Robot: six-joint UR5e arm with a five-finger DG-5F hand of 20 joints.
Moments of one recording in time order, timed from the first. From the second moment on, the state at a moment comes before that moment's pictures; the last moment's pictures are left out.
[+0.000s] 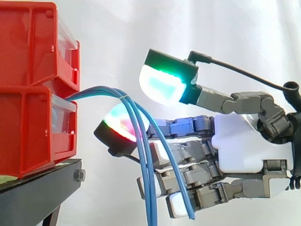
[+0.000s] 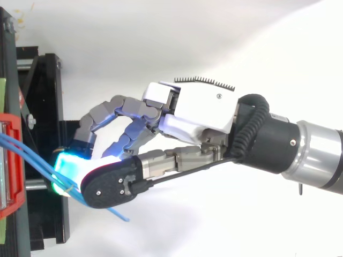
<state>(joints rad) 0.22 -2.33 -1.19 -2.79 -1.07 0.13</state>
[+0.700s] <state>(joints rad) 0.22 -2.32 -1.19 -2.81 -1.07 0.13</state>
